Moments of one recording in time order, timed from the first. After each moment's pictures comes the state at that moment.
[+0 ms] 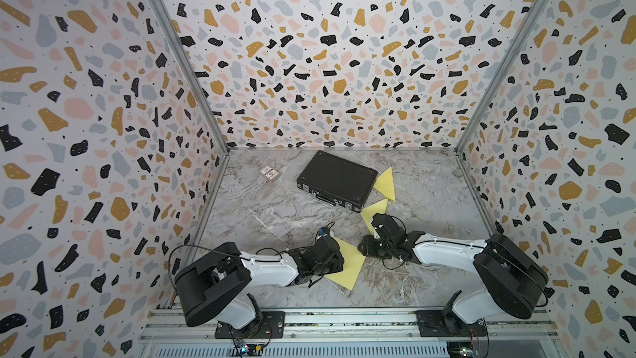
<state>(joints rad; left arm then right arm) -0.97 1.48 0.48 0.13 0.04 -1.02 0.78 1.49 0.61 -0.08 -0.18 0.83</state>
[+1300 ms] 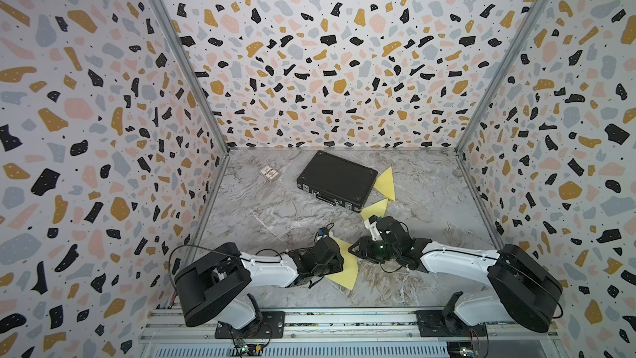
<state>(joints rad) -0.98 1.48 0.47 0.15 0.02 -1.05 0.81 1.39 0.55 0.09 -0.37 0.99</state>
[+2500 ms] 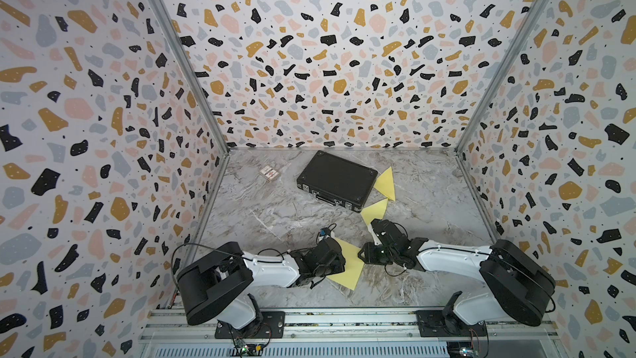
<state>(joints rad) -1.00 1.50 0.47 0.15 0.01 -1.05 0.81 1.45 0.56 -0.05 -0.22 0.78</state>
